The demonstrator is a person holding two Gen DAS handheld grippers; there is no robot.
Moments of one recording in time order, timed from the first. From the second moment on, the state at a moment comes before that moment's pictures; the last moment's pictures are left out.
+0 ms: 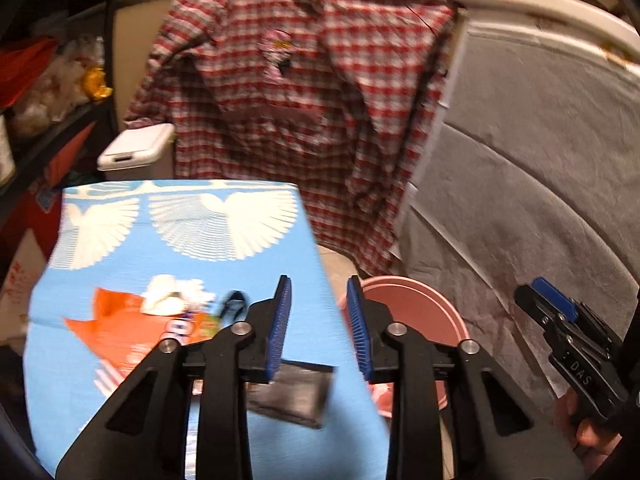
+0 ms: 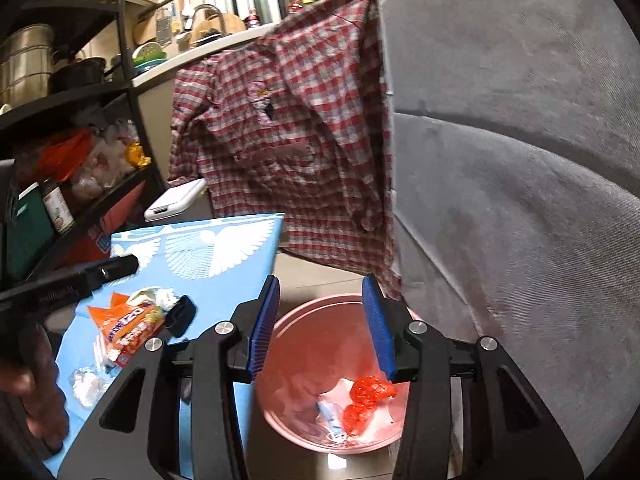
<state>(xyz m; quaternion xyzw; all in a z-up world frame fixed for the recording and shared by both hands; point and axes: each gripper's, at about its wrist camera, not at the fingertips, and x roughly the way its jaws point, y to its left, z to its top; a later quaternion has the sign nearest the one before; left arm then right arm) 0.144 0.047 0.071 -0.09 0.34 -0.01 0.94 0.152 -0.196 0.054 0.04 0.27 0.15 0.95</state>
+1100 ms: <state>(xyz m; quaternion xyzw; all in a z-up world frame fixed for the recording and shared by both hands) 0.124 0.256 -0.014 -0.22 0.42 0.10 0.88 0.185 -0.012 -0.024 -0.01 0.37 0.29 0.88</state>
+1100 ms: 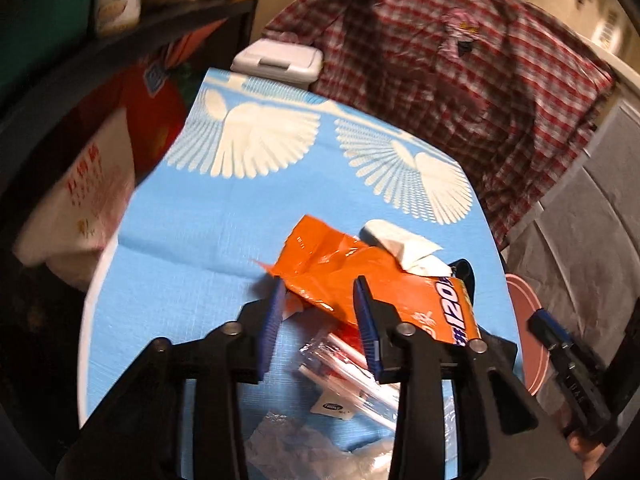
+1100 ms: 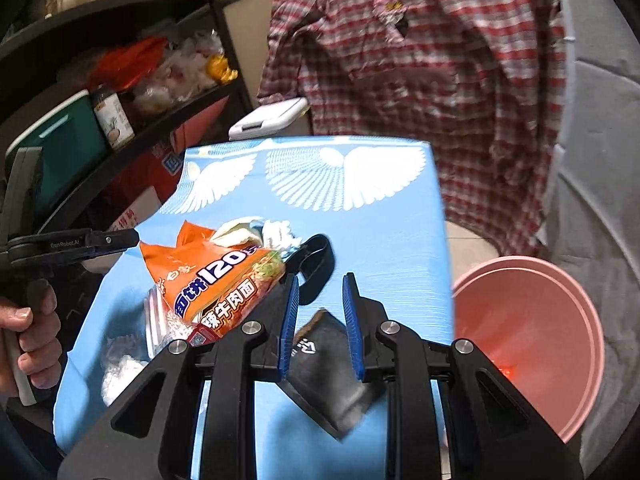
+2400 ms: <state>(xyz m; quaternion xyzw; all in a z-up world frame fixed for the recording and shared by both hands) 0.125 0.258 -0.004 -0.23 0.40 0.10 0.88 0.205 0.002 -0.026 -0.01 0.39 0.27 0.88</state>
